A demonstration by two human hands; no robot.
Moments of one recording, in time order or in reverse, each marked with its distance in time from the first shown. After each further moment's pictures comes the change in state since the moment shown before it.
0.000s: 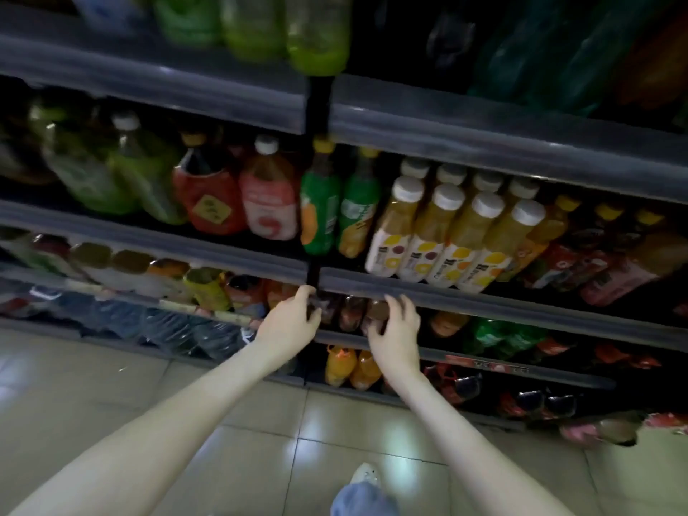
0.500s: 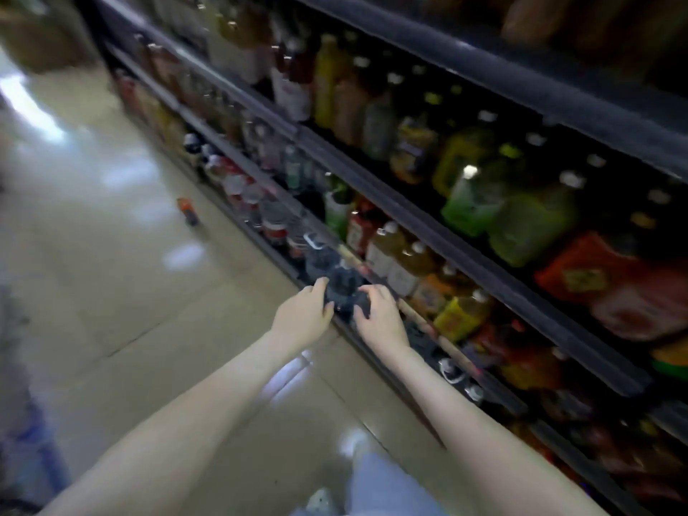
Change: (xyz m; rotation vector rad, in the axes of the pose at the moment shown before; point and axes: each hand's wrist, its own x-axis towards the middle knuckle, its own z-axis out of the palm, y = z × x) left_hand -0.189 -0.364 -0.215 0.053 0.338 -0.466; right_hand -0.147 -0.339 0.329 -0.076 -0.613 -0.622
